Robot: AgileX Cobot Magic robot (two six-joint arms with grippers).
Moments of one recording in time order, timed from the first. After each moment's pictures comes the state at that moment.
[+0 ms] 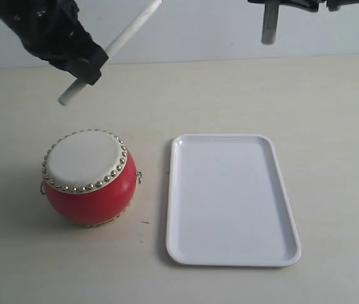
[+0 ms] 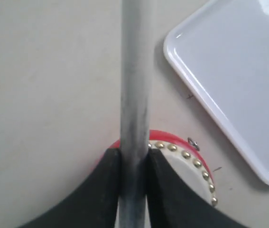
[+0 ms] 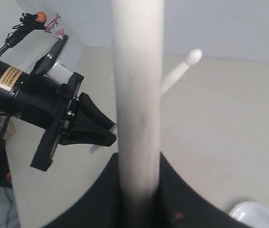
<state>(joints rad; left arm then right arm) -0.45 1.70 -1.49 -0.18 1.03 0.36 0.06 1.49 -1.12 -1.74 -1.03 1.98</state>
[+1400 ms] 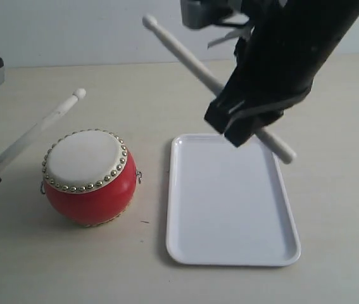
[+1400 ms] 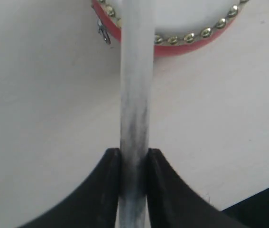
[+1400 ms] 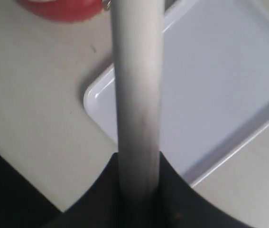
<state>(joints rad) -0.45 1.26 -0.94 0.02 1.16 0.13 0.65 1.53 -1.31 0.17 1.22 -0.19</state>
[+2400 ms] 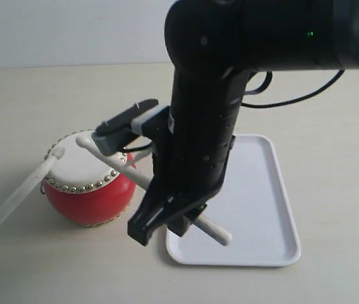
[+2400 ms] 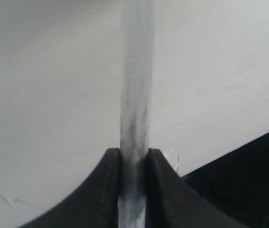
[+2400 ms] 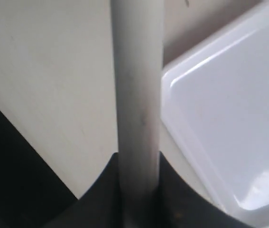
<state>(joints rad) -0.48 1.00 -0.62 -0.08 1.11 0.07 0.89 1.77 -1.30 0.19 1.16 -0.14</state>
